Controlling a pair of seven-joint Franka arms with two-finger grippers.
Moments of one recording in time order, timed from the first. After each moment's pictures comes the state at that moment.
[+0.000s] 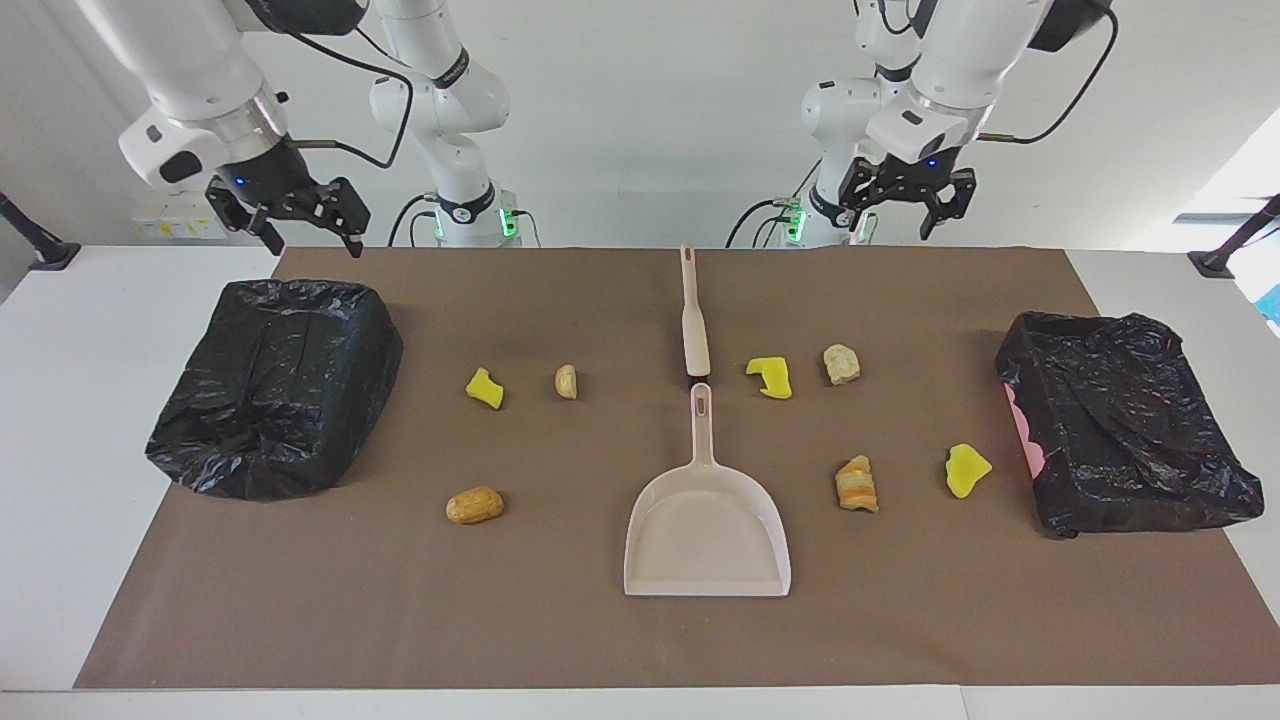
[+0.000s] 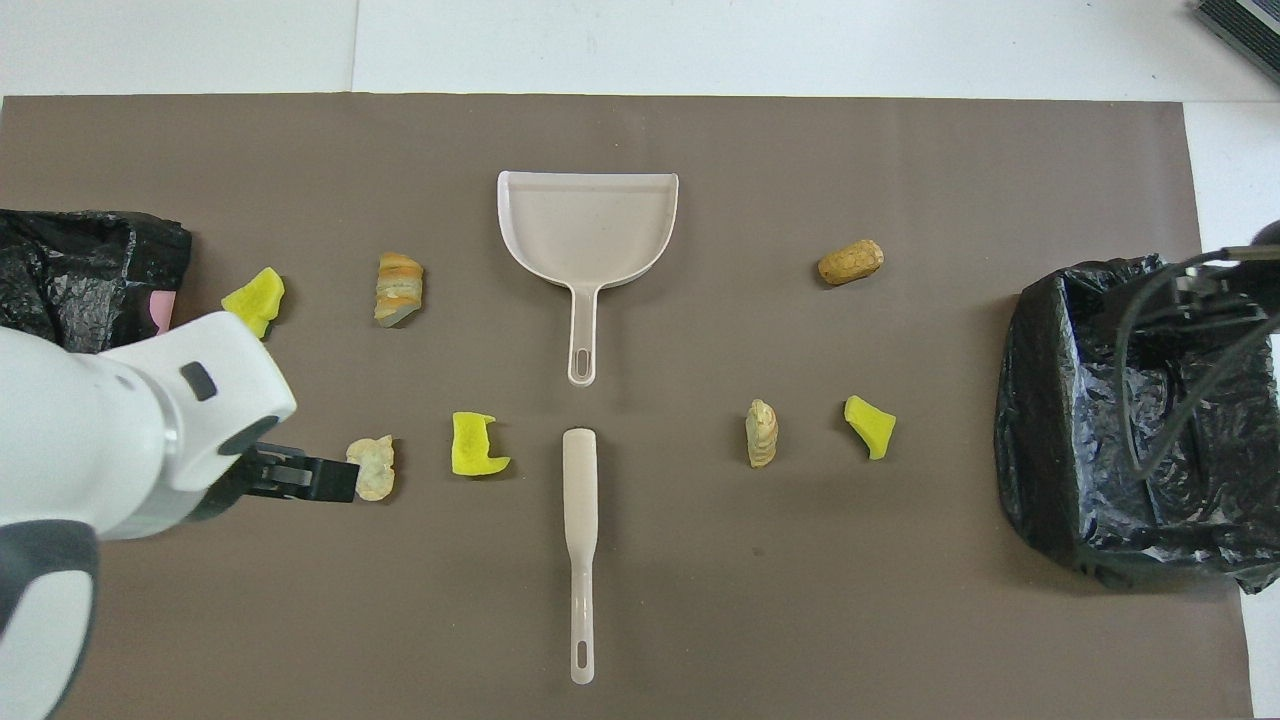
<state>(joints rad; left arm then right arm) -0.07 -0.26 -0.29 -1.93 -0.07 1.63 -0.12 0.10 0.12 -0.08 -1.40 0.01 1.43 0.03</state>
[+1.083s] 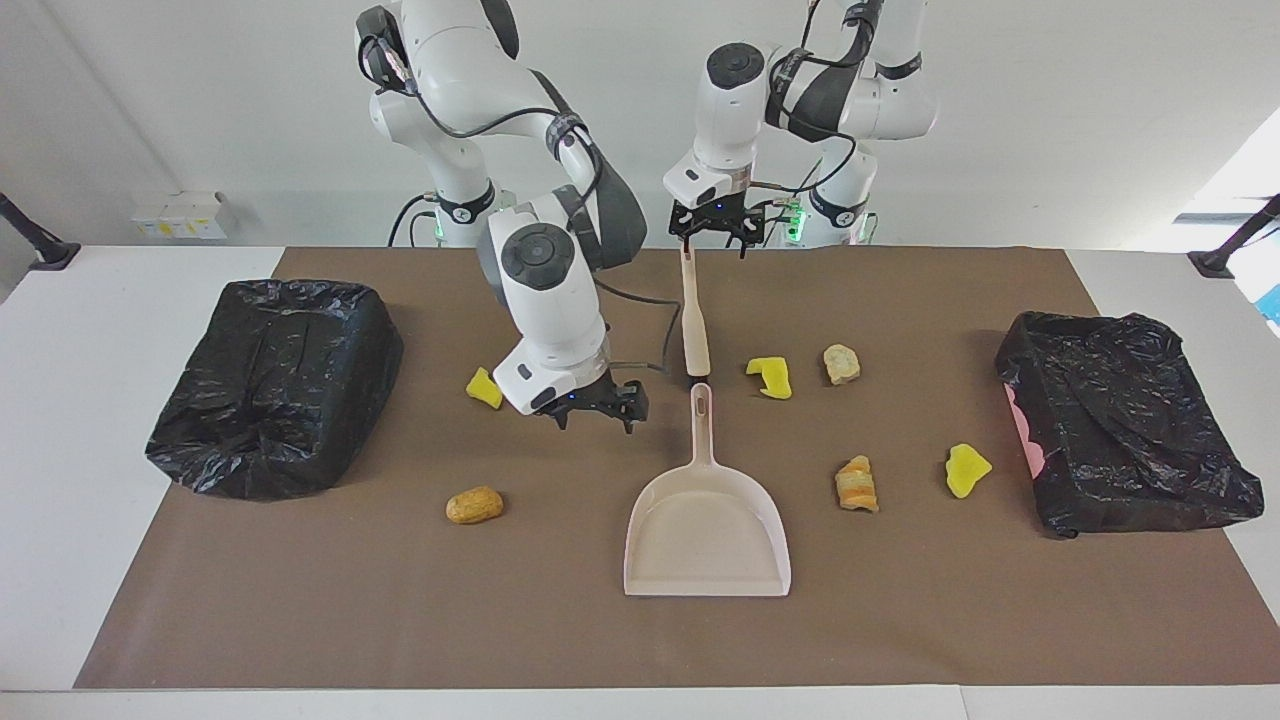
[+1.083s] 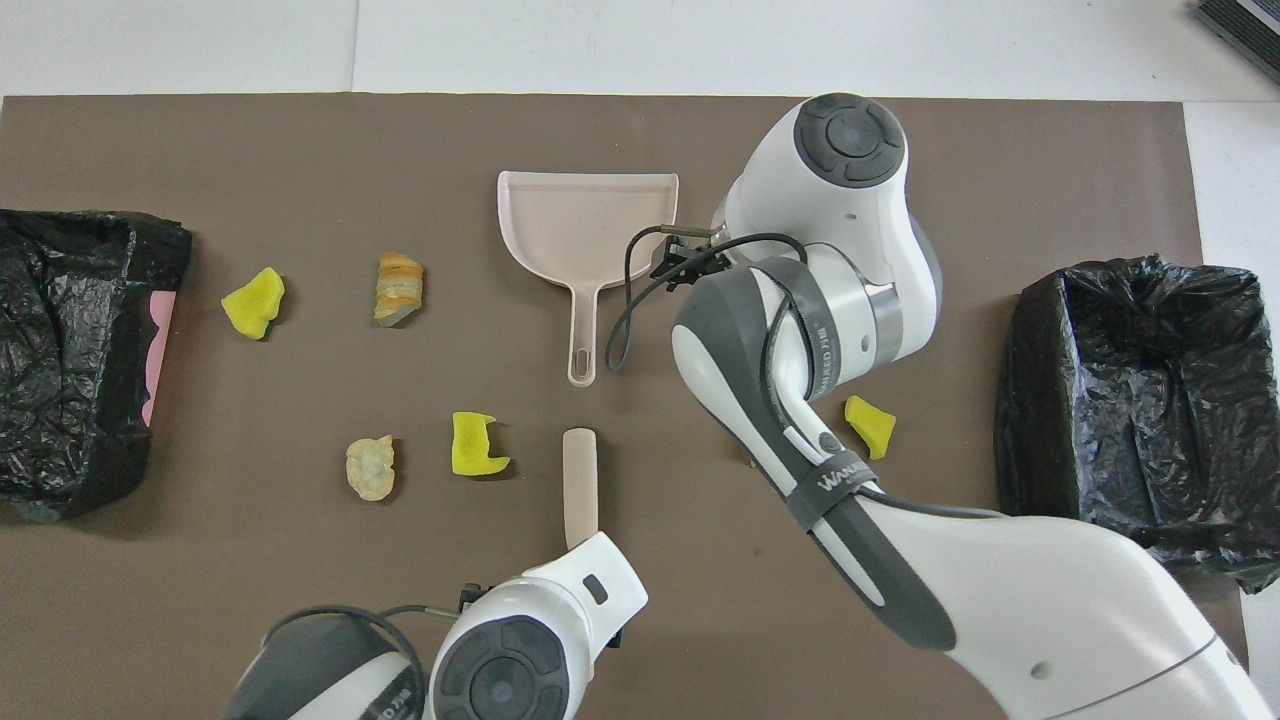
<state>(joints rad) -0.11 -0.31 -0.74 -2.34 -0.23 2.05 -0.47 0.43 0.54 0.00 -1.37 0.14 1.96 0.59</state>
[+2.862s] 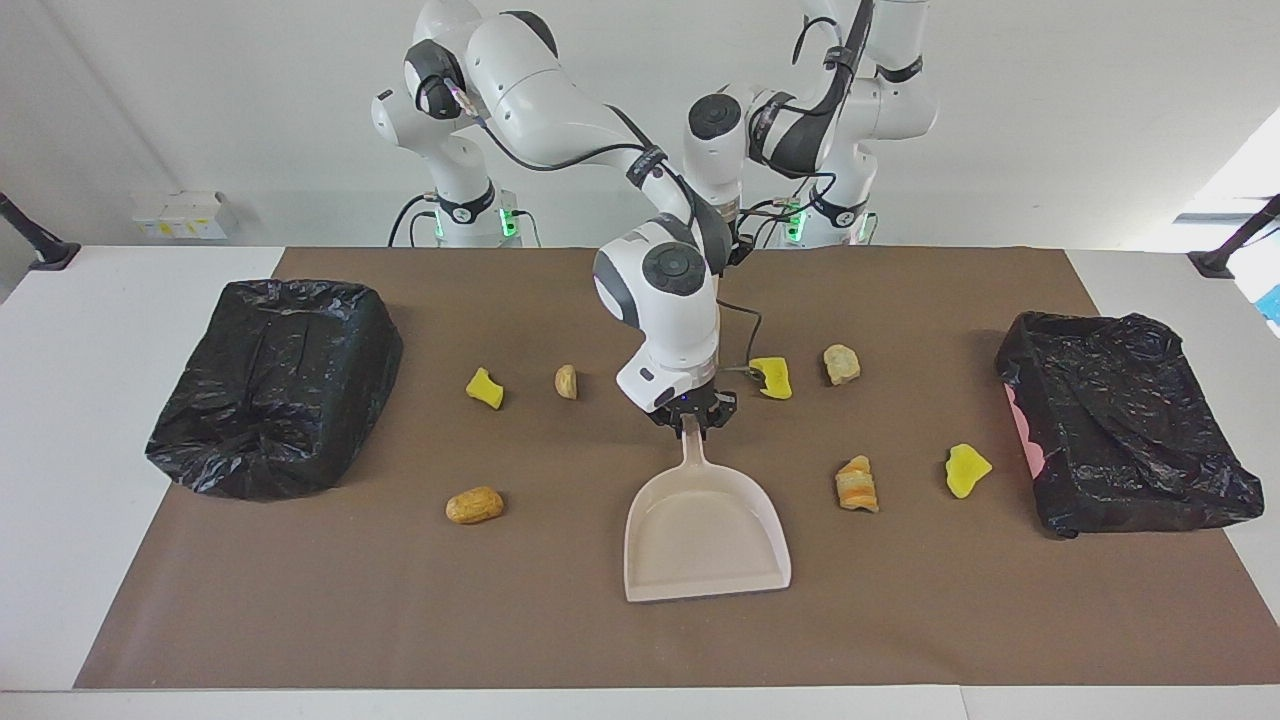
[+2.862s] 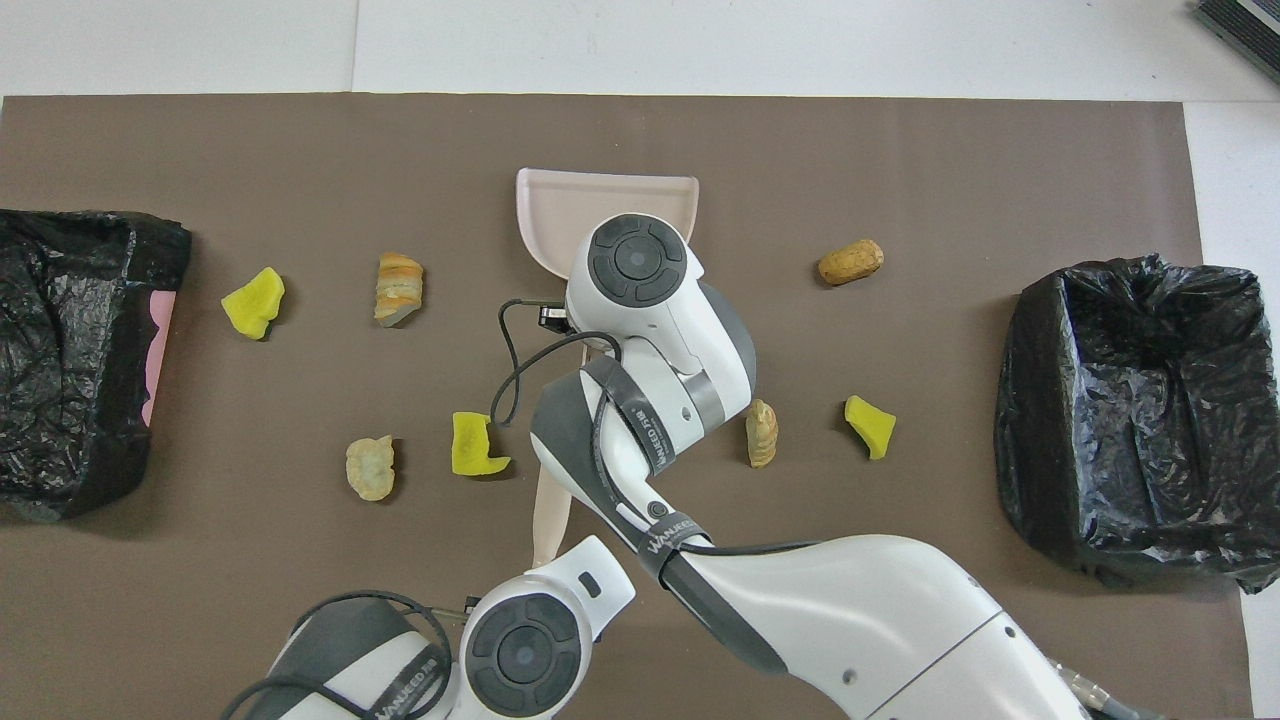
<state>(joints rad) -0.08 -0.27 -0.72 -2.40 -0.18 2.03 -0.48 0.58 0.66 0.01 -1.36 0.06 2.13 0.65</state>
